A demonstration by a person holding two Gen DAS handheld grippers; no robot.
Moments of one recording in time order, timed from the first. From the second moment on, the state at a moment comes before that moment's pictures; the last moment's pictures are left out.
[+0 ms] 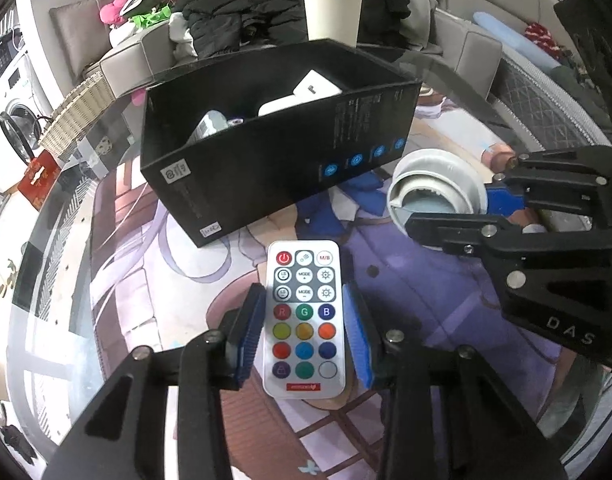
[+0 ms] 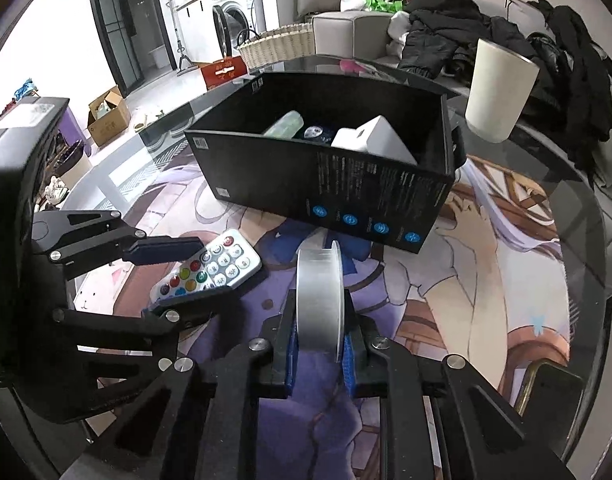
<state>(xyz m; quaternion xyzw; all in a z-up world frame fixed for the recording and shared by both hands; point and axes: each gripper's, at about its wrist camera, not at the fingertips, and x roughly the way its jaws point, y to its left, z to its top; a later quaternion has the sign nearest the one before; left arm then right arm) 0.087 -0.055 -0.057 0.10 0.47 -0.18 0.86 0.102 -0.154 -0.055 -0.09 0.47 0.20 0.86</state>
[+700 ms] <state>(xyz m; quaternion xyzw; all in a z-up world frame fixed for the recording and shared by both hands) 0.000 -0.006 0.073 0.05 0.09 -0.15 0.98 0.036 -0.172 0.055 -0.05 0.16 0.19 0.97</state>
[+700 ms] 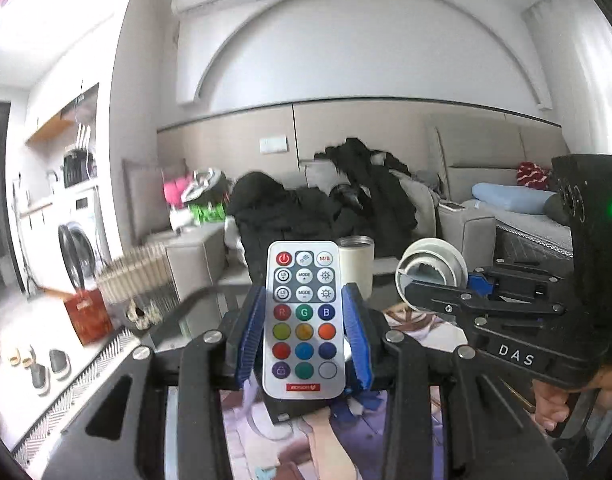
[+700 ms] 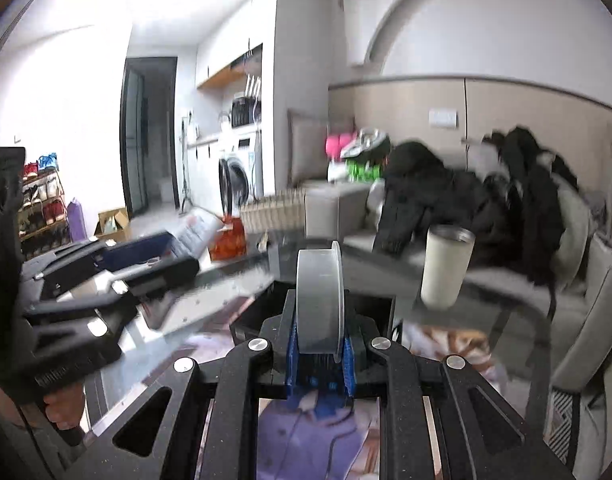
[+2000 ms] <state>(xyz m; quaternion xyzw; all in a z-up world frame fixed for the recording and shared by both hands) 0.153 -0.008 0.055 -0.02 0.22 -0.12 0.97 0.178 -0.150 0.052 -0.03 0.24 0.13 0.96</state>
